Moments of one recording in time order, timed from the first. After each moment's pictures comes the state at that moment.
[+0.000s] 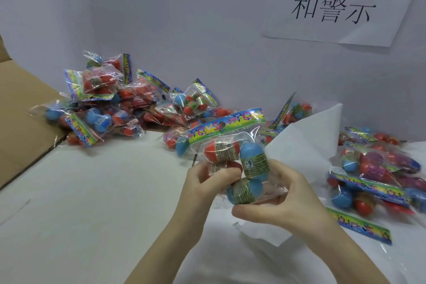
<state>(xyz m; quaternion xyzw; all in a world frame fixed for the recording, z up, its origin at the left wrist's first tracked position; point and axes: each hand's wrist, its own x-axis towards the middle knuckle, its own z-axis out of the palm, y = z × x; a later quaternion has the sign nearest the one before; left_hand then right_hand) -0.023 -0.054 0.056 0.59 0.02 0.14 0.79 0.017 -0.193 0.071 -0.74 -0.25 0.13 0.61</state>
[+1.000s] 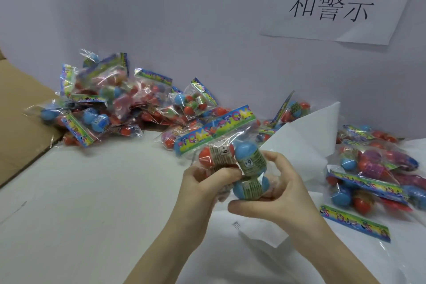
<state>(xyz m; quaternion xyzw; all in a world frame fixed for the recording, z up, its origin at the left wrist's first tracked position) -0.022 -0.056 0.055 0.57 0.03 0.14 0.81 0.012 -0.185 0.069 -0.70 -0.19 0.16 0.67</state>
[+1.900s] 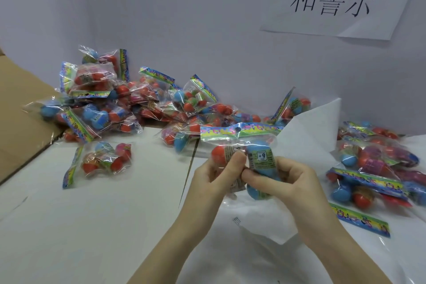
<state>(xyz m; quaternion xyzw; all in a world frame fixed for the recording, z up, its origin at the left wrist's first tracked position) -0.024 -0.064 0.058 0.61 0.01 0.12 0.78 0.015 -0.189 0.072 -0.66 -0.19 0.12 0.72</state>
